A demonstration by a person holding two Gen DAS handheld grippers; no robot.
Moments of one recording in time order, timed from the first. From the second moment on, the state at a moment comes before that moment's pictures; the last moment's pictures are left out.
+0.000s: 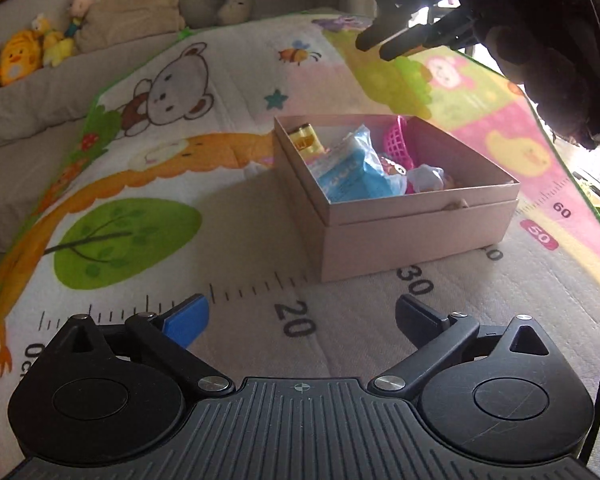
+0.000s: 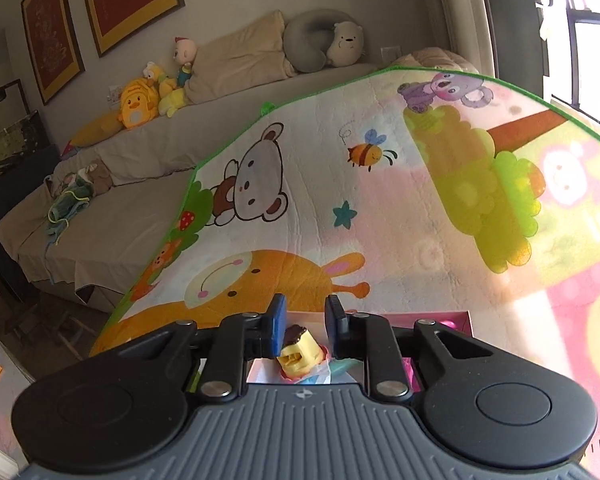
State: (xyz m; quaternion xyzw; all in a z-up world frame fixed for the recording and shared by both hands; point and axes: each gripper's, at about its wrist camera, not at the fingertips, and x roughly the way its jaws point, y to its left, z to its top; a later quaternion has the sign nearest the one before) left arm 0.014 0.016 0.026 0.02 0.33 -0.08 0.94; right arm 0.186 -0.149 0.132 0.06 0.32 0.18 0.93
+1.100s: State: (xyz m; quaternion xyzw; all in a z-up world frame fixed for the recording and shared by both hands) left arm 0.012 -0.007 -0.002 0.00 0.35 0.00 0.94; right arm 0.030 -0.204 -0.019 -0.02 0.34 0.07 0.94
